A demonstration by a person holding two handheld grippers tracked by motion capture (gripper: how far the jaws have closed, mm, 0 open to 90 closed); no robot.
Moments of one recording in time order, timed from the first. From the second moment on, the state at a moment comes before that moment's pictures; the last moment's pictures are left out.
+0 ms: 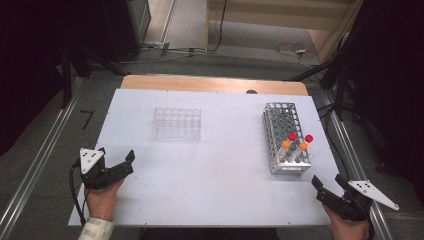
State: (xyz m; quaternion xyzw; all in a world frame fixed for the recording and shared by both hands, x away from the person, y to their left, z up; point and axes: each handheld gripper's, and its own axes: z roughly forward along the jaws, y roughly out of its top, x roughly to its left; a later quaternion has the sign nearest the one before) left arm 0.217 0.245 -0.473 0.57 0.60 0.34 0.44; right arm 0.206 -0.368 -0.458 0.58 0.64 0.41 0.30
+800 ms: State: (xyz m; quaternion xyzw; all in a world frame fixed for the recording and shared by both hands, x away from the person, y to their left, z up) left arm 0.219 0.239 -0.471 0.58 0.60 0.35 0.43; right arm 0.223 -0.350 -0.457 0.56 0.66 0.41 0.29
